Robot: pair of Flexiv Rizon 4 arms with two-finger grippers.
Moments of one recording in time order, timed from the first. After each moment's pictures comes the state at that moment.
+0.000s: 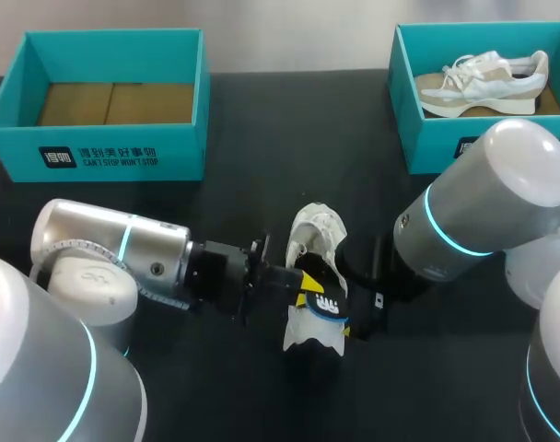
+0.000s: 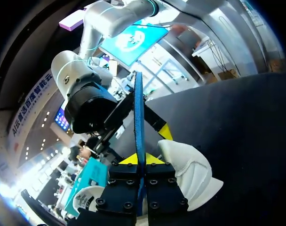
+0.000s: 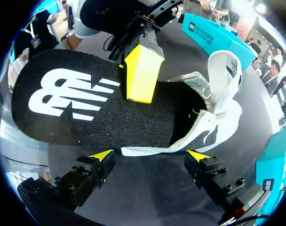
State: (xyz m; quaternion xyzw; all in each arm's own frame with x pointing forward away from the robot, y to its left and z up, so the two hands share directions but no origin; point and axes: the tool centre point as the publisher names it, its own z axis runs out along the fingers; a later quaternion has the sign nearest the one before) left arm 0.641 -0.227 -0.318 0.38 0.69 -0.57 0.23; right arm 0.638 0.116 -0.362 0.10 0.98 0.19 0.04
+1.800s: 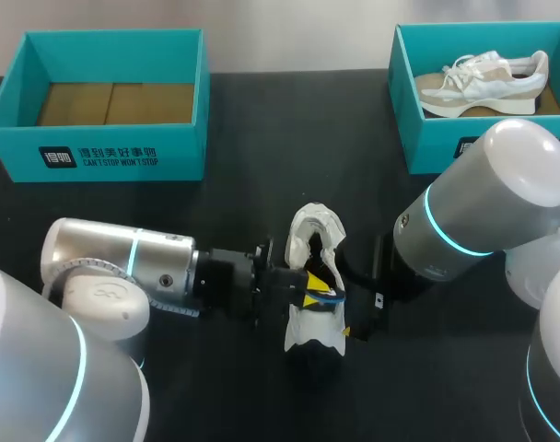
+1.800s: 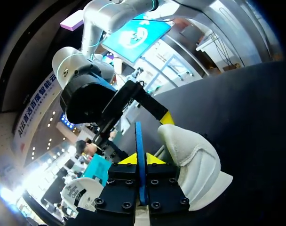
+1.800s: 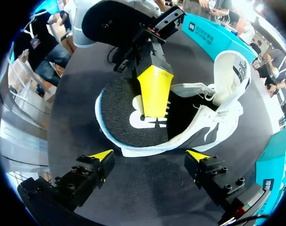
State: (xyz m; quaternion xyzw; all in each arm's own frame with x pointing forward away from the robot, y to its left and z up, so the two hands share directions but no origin) left arm 0.652 -0.237 -0.333 0.37 0.68 -0.57 0.26; right arm 0.638 0.116 -0.362 0.10 0.98 0.19 0.04
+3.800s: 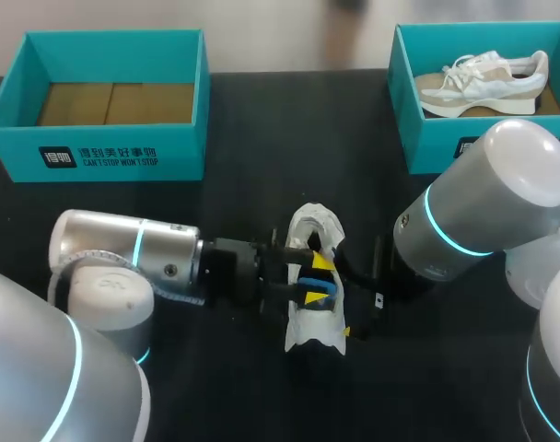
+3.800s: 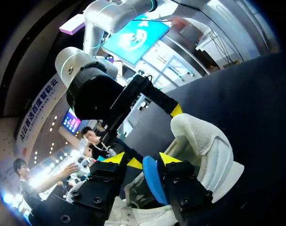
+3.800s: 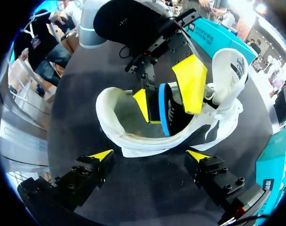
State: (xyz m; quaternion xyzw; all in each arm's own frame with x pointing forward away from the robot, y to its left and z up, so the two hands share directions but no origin) left arm 0.666 -0.241 -0.323 0.37 0.67 -0.58 0.27; right arm 0.638 0.116 -0.362 0.10 0.98 0.19 0.04
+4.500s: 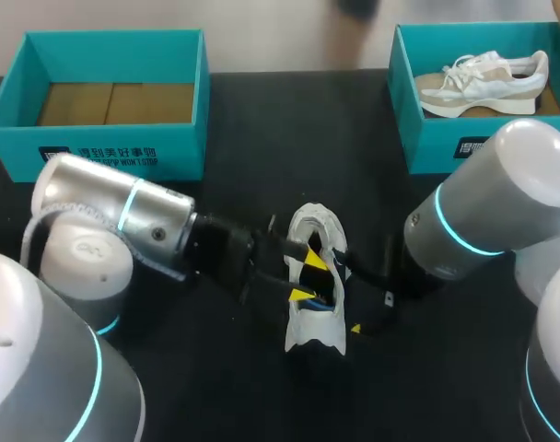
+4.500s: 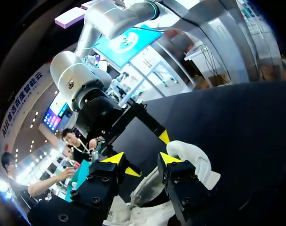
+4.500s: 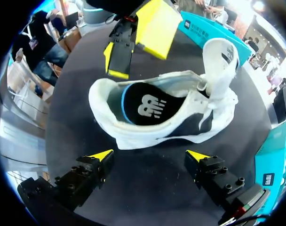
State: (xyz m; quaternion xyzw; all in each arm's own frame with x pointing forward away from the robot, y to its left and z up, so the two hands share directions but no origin) left arm 0.648 -0.223 -0.293 0.42 0.70 -0.55 0.17; right arm 0.643 0.094 -0.365 0.11 0.98 0.19 0.05
